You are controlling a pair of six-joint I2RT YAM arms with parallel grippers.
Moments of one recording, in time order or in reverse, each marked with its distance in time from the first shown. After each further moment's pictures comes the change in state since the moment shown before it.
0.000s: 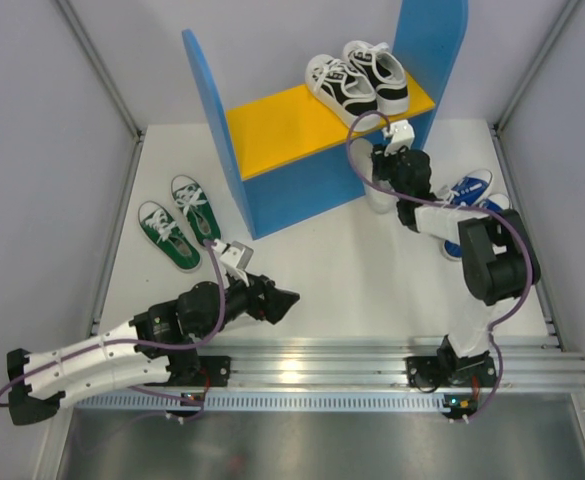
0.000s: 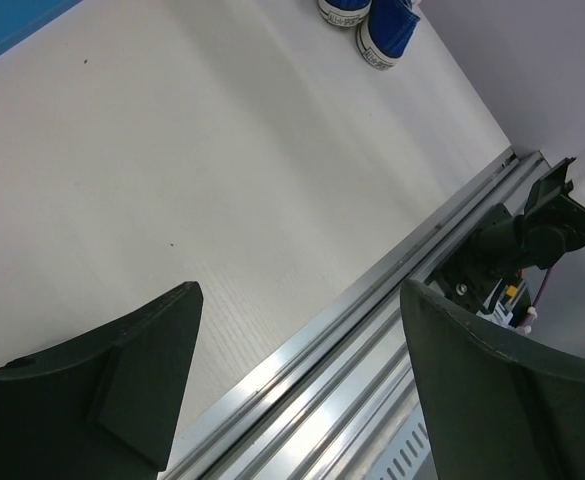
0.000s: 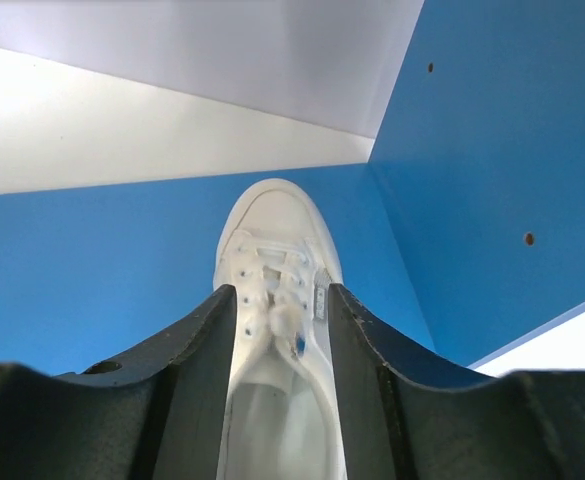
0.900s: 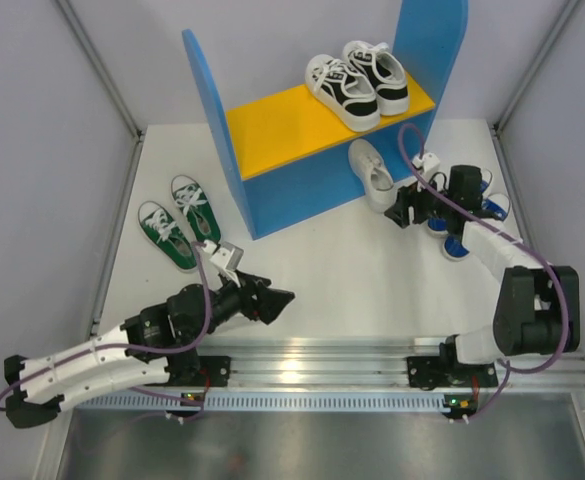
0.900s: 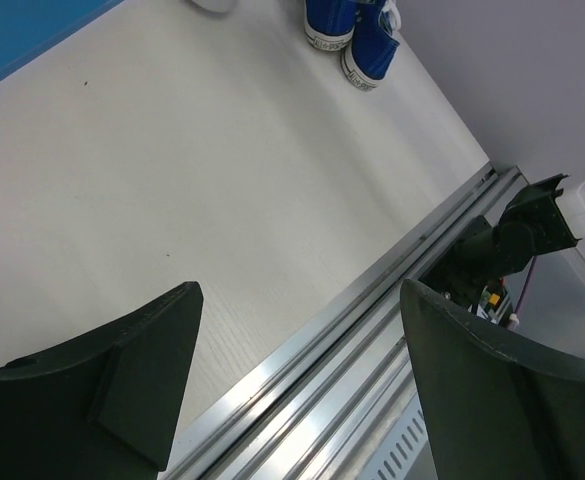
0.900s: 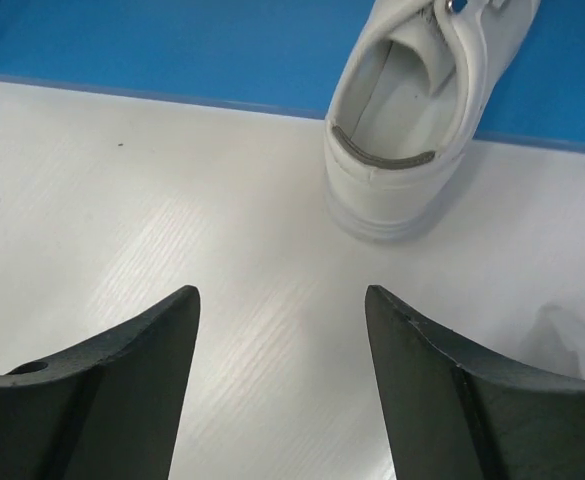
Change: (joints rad) left arm 0.000 -0.067 0.000 -0.022 -0.001 0.005; right arm -0.252 -0.385 -0.150 -0.724 -0.682 -0.148
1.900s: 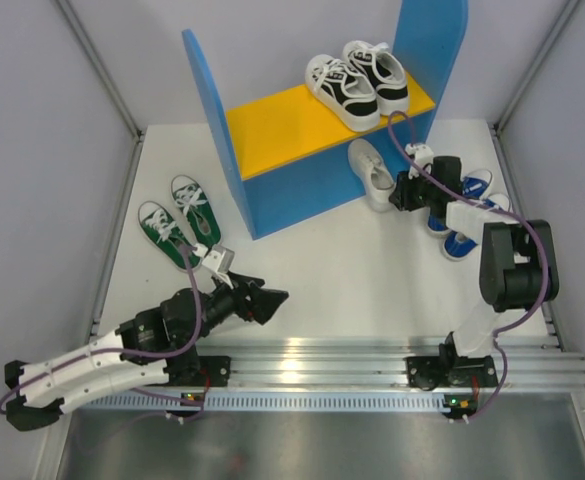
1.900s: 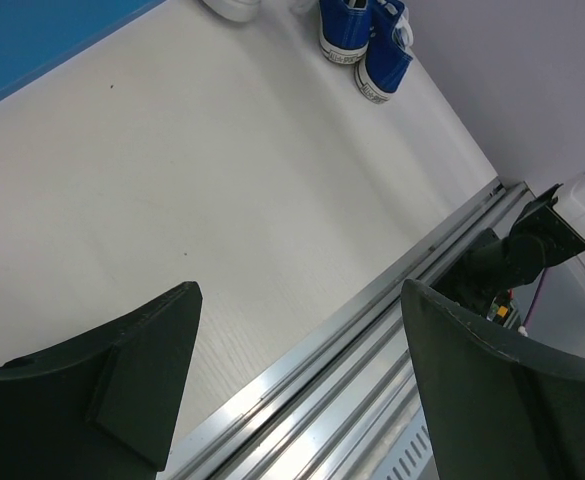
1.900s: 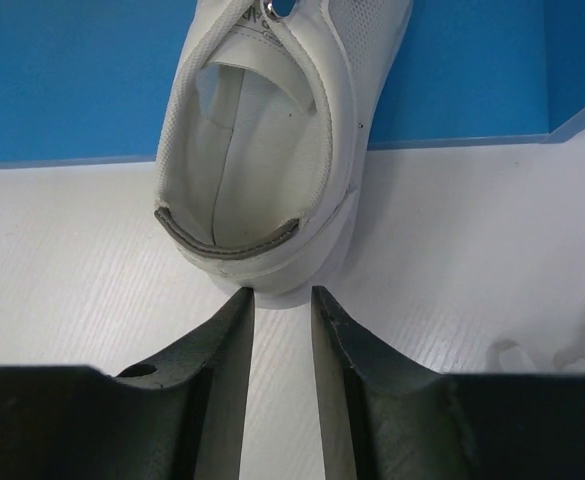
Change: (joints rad) left arm 0.000 -0.095 -0.030 -0.035 -0.039 -0.006; right arm 0.037 0.296 0.128 0.126 0.236 0.143
